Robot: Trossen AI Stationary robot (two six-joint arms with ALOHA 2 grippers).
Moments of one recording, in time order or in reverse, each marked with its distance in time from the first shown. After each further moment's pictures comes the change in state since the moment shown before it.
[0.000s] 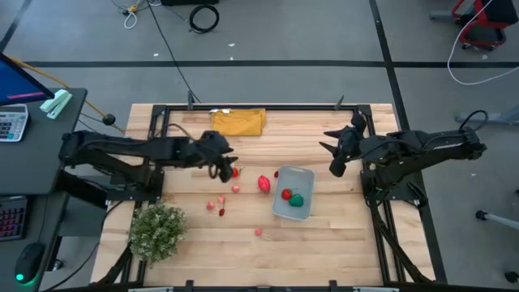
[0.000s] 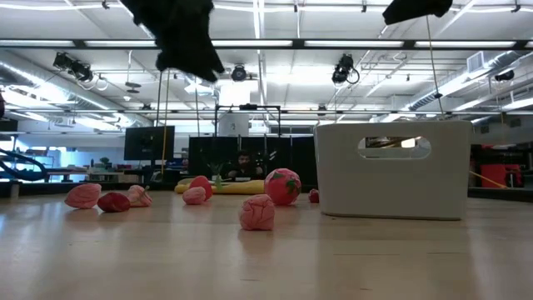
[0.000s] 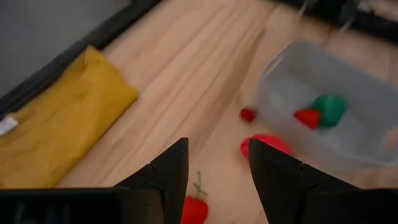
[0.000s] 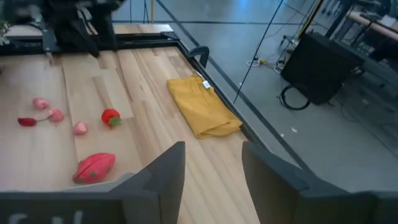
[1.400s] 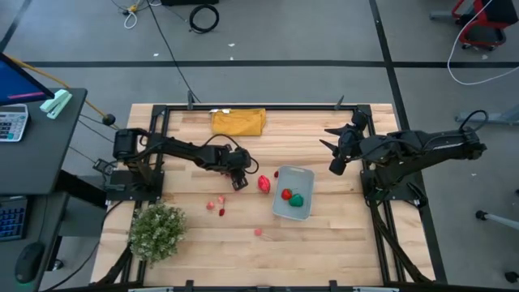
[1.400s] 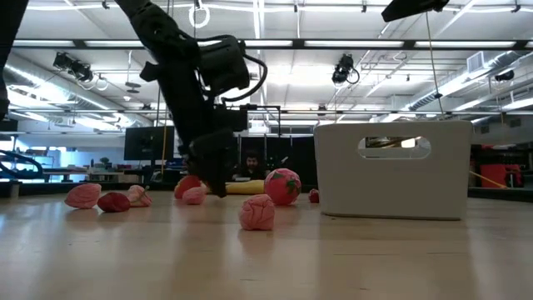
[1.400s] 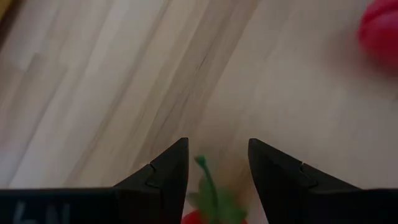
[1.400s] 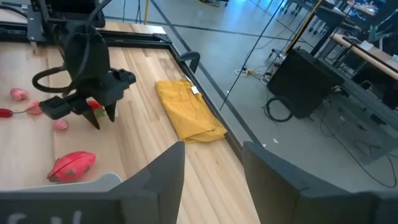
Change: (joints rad) left arm 0.115 0.531 -0.001 0.099 0.158 0.140; right arm 0.000 0.000 0.000 0.023 0.046 -0.111
